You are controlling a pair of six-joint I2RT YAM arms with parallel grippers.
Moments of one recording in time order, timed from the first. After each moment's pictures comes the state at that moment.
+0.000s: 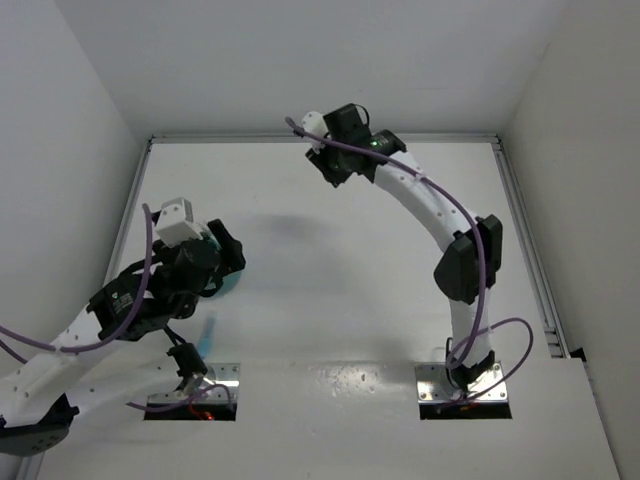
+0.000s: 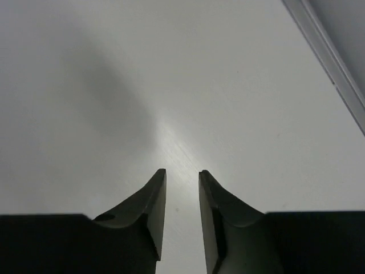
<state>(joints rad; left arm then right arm) -0.92 0.73 1.07 -0.96 -0.85 -0.87 0.62 2.05 2.06 -0.75 0.05 -0.35</state>
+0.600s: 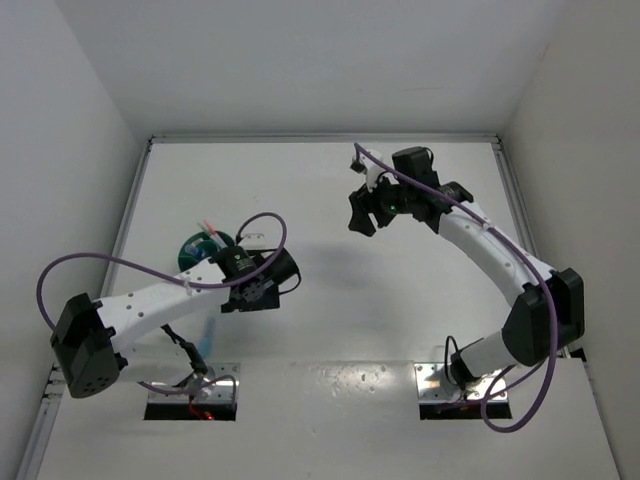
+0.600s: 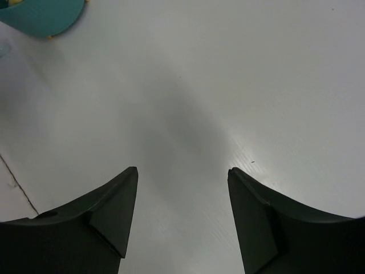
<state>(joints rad) -0.92 1.24 0.97 -1.14 -0.46 -1.02 0.44 1.48 1.23 -0.51 -0.42 -0.24</state>
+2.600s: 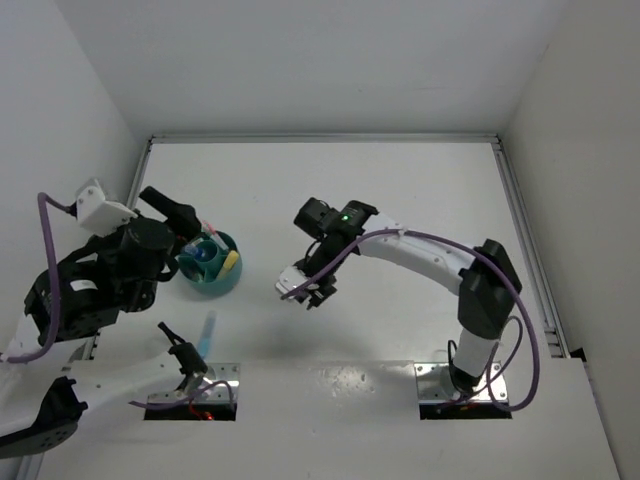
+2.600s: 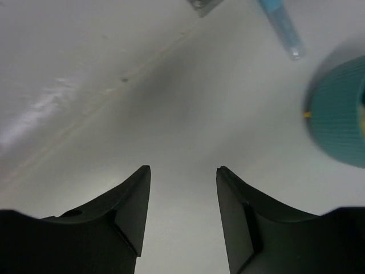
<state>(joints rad) -0.85 0.84 1.48 -1.29 -0.97 -1.13 0.90 1.75 1.44 -1.05 -0.79 -1.46</state>
